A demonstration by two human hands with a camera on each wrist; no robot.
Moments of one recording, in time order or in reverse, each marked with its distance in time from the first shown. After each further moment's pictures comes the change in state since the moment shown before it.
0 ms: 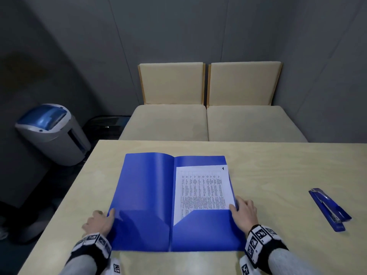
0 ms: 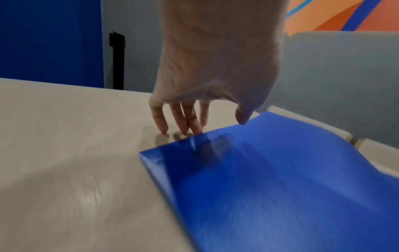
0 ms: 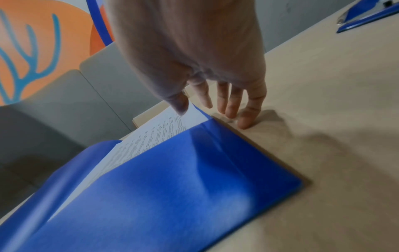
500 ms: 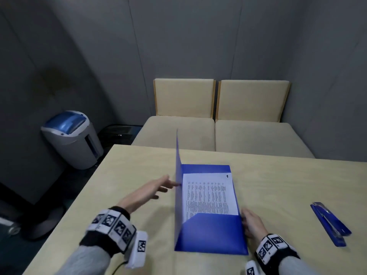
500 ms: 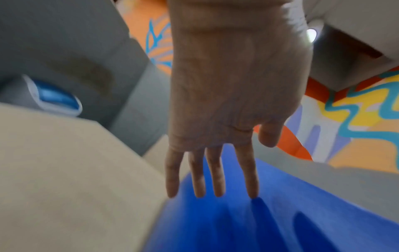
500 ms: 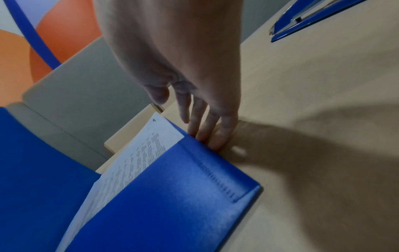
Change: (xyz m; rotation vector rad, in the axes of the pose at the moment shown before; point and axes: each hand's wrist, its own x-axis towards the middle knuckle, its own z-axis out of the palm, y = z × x) left_hand -0.187 0.122 -0.094 -0.329 -0.645 0.733; right_hand -0.007 0.018 -0.015 0.857 -0.158 0.229
